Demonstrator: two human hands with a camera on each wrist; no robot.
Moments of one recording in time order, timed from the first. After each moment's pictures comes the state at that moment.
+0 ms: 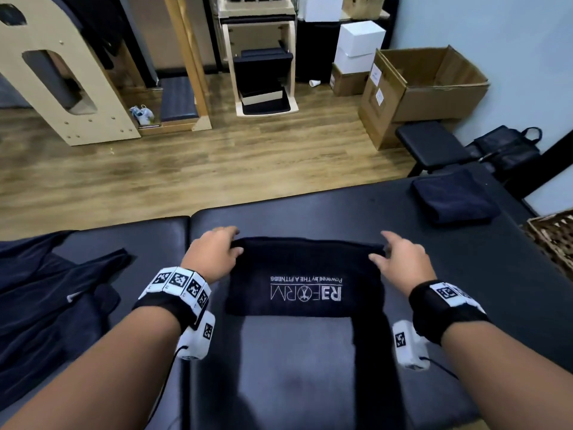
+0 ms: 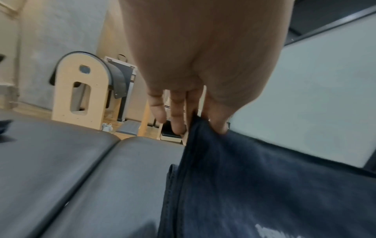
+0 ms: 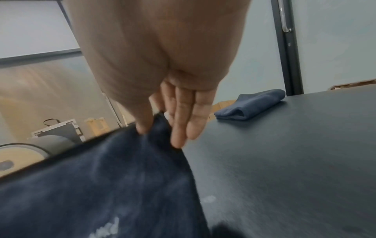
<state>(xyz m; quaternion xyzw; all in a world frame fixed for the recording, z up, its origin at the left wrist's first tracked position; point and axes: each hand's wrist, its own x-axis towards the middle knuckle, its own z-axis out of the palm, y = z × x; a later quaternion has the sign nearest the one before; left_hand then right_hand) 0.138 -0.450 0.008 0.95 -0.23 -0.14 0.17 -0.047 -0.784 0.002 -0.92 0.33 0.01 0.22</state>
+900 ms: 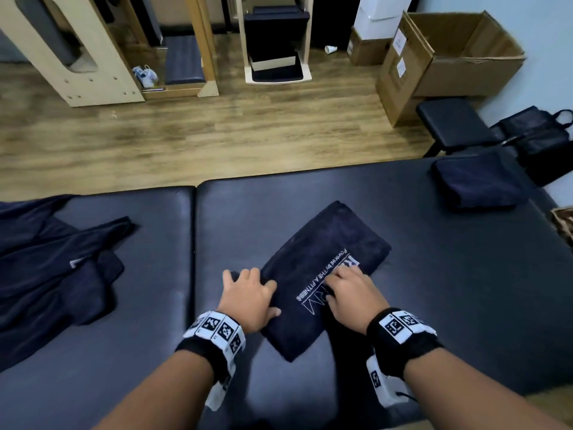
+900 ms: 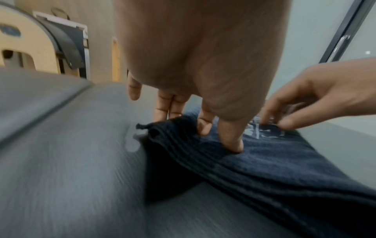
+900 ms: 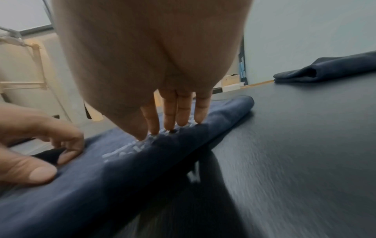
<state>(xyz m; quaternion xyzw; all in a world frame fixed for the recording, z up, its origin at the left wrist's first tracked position) 0.024 -0.451 -0.069 0.92 -0.35 -0.17 -0.08 -0.067 -0.676 -0.063 -0.98 0.06 0.17 0.11</state>
